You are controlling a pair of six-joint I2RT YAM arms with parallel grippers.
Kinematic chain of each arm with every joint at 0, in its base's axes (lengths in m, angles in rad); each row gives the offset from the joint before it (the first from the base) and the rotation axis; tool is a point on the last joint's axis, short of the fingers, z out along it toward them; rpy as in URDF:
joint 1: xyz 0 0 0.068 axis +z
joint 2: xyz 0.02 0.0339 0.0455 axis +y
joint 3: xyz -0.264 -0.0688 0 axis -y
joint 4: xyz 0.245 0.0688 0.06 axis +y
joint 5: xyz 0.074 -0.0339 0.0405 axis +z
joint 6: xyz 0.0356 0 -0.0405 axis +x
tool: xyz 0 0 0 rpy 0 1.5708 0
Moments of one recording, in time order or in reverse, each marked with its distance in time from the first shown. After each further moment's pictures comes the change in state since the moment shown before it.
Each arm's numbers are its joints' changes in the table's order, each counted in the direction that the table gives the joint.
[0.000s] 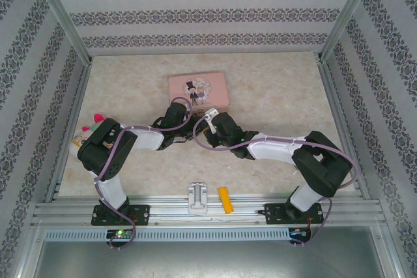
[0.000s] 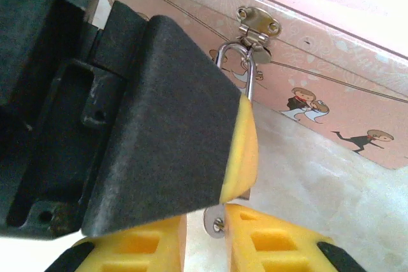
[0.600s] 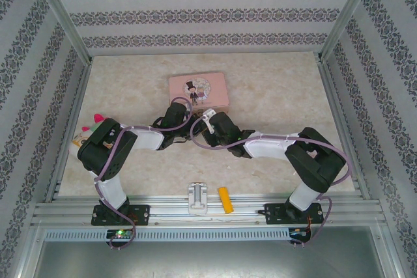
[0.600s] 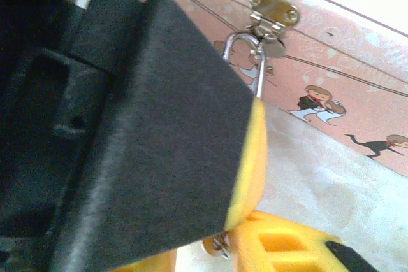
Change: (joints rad) left arm 0.000 0.000 0.000 0.006 0.002 0.016; right arm -0.007 0.051 0.018 -0.014 0.011 -0.024
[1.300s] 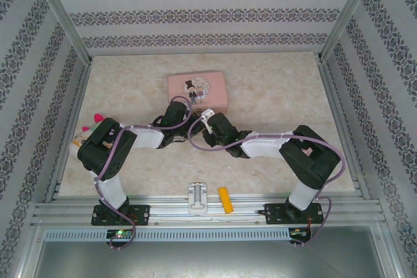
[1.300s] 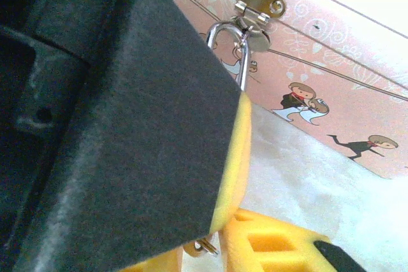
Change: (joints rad) left arm 0.009 0.000 0.023 0.054 0.017 0.025; right arm 0.007 0.050 0.005 -0.054 -0.078 -0.039
